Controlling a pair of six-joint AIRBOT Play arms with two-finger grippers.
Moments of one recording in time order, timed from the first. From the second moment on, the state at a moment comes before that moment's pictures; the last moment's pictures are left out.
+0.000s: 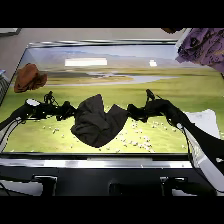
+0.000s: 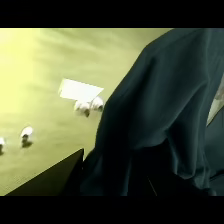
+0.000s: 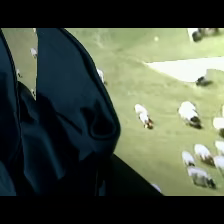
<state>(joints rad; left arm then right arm) 0.10 -1.64 1.02 0.66 -0.92 -1.35 0.23 -1.47 0.98 2.37 -0.80 -1.54</state>
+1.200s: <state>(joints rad) 0.18 -1.05 1.93 1.27 -1.13 -1.58 0.12 -0.97 1.86 1.97 -1.05 -1.51</state>
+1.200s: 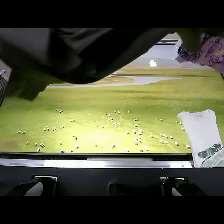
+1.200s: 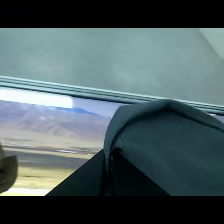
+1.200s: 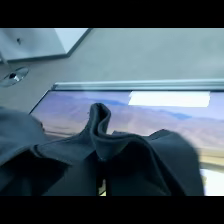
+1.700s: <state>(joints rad) 0.17 -1.03 1.71 1.24 -1.29 -1.69 0.12 -1.11 1.89 1.82 -1.13 -1.36</state>
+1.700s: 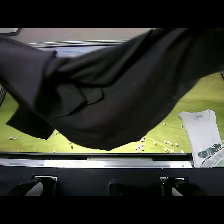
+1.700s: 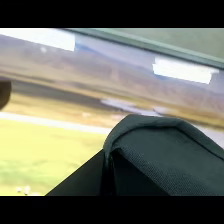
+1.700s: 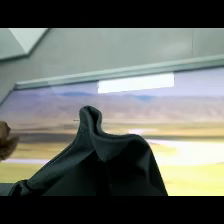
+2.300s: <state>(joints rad) 0.09 -1.55 1.18 1.12 -0.90 -1.69 0.12 -1.94 1.90 2.07 -0.96 -1.22</state>
